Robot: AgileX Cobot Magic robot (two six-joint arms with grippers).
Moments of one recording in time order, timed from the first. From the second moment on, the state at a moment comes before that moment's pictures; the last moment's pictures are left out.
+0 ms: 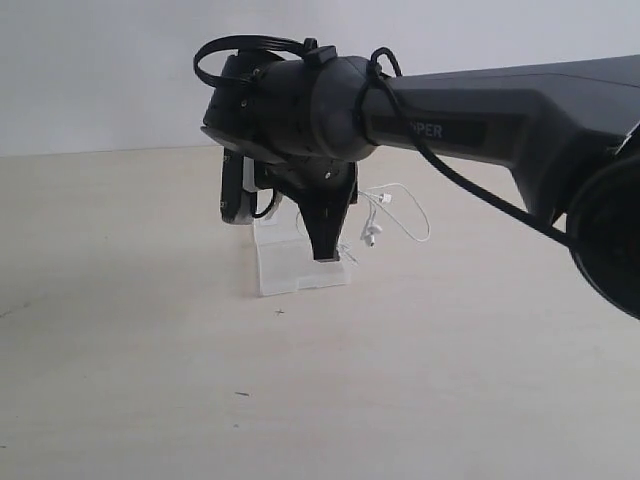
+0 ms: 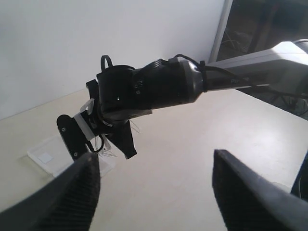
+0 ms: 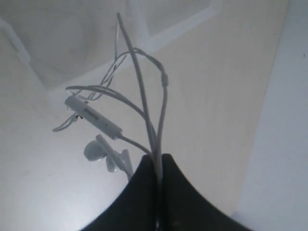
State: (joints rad) left arm 0.00 0.53 -0.75 -0.97 0.89 0.79; right arm 0.80 2.25 -1.86 -0.72 1.20 -0.37
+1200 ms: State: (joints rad) left arm 0.00 0.53 -0.75 -0.97 0.92 0.78; right arm 0.82 2.27 -1.86 -0.44 0.83 -0.24
